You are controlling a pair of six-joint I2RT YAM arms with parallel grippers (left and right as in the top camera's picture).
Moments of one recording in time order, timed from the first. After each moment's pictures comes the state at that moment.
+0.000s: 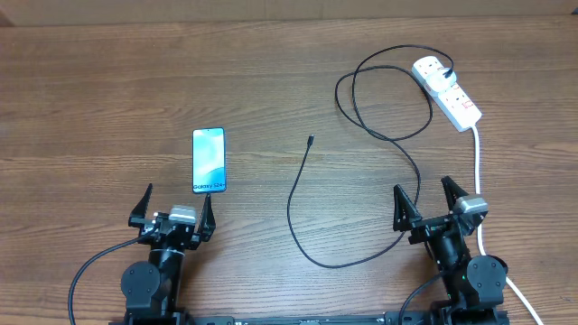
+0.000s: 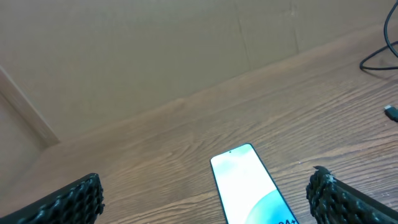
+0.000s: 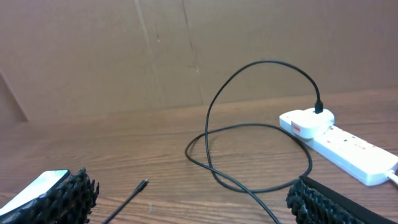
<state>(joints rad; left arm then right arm) 0.02 0.02 0.01 -0.07 0.07 0.33 0.06 0.01 0.02 -0.01 -0.17 0.20</state>
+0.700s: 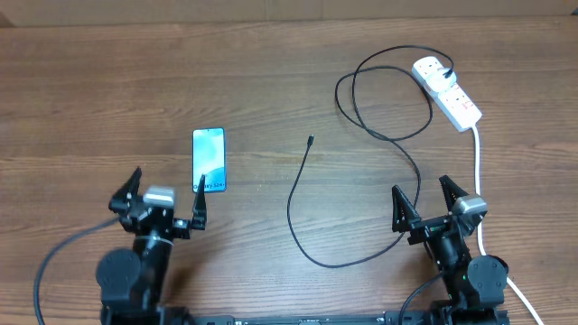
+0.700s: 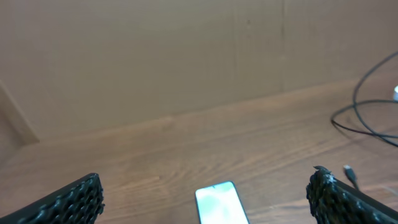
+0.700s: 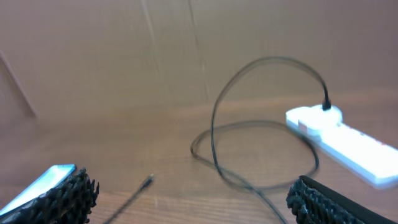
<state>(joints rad) 0.02 0.31 0.36 -0.16 0.12 0.16 0.06 0.03 0.04 -0.04 -0.20 0.20</state>
